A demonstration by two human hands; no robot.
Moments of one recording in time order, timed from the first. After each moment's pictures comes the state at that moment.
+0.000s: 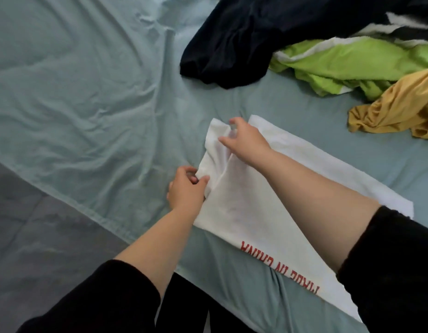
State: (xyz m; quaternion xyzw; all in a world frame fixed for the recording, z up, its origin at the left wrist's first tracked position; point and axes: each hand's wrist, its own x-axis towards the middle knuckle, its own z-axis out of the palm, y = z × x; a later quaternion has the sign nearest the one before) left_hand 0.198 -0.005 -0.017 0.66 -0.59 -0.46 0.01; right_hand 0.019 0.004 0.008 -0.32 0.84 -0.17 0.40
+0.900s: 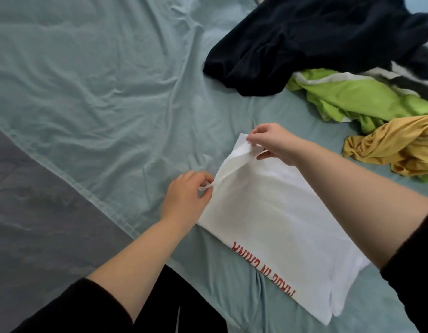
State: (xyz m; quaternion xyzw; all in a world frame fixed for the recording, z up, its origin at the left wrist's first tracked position) left_hand 0.232 -0.002 0.015 0.46 -0.79 -0.41 0.07; right_hand -0.016 -0.007 0.039 -0.22 0.80 -0.18 0.53
